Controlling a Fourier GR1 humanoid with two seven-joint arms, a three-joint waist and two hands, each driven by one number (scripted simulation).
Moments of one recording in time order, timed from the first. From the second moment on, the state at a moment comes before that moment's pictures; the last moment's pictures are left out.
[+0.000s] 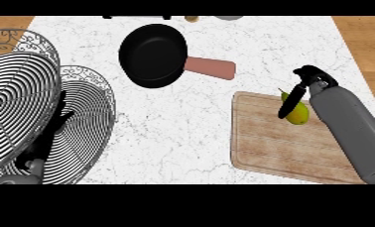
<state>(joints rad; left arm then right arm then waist) -0.02 0.41 -0.07 -1.42 -0.02 0.20 0.36 -0.65 -0.46 0.30 -0.90 0.24 0.31 0.96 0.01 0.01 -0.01</state>
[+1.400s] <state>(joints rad) -0.01 0.38 -0.03 -1.43 -0.05 0.17 0.37 -0.62 -0.39 0.24 -0.73 0.41 0.23 0.78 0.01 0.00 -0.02</state>
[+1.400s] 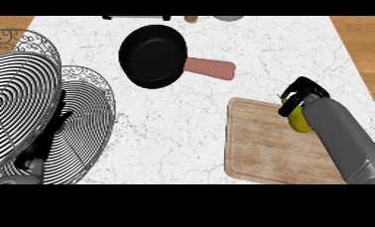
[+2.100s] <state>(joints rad) 0.00 0.37 -0.01 -1.44 -0.07 0.17 0.37 -0.66 -0.38 0.38 -0.90 0.61 0.13 0.60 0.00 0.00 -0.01</state>
